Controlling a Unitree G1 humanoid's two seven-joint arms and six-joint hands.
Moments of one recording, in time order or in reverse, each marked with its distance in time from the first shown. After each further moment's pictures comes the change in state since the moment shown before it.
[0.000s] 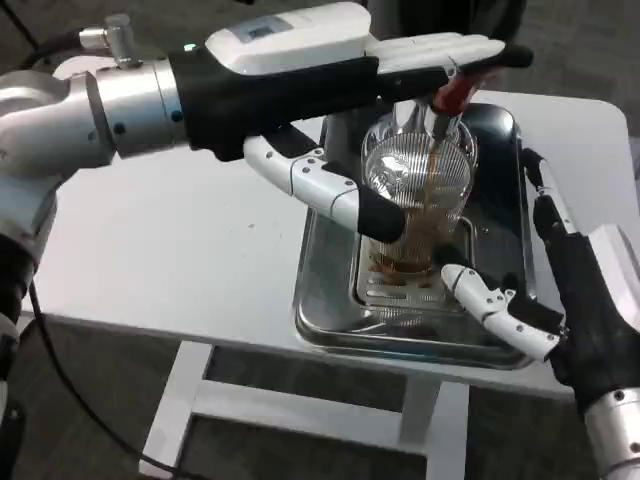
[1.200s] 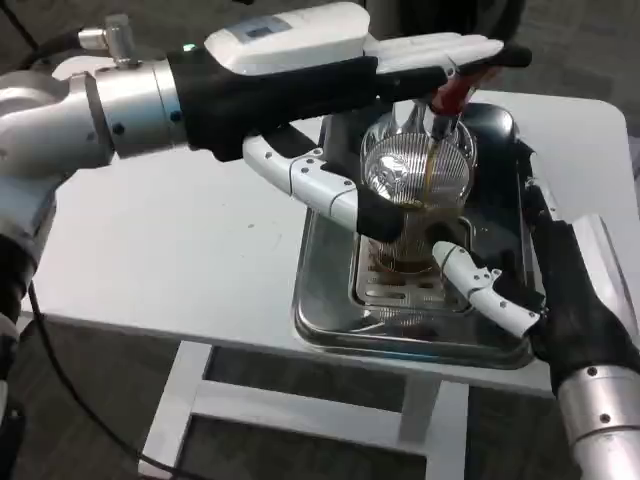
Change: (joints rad) left arm -0.001 0.000 0.000 0.008 0.000 -0.004 0.000; right arm -0.100 0.020 0.000 0.144 0.074 -0.016 -0.086
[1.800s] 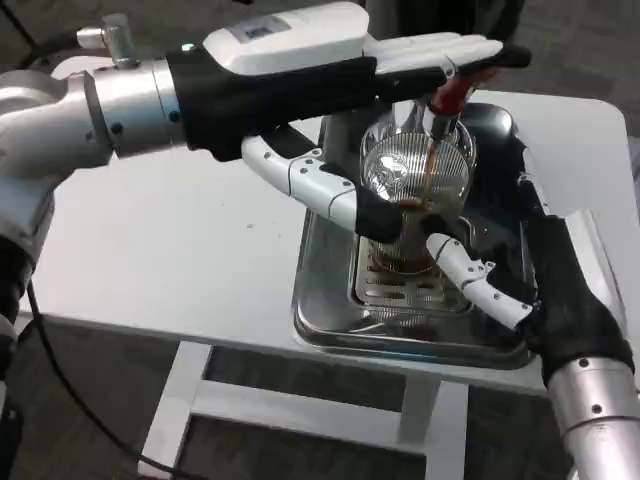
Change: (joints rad) left arm 0.001 0.005 0.000 -0.007 0.000 0.000 0.000; right arm -0.031 0.004 -0.001 0.037 0.045 -0.006 -0.013
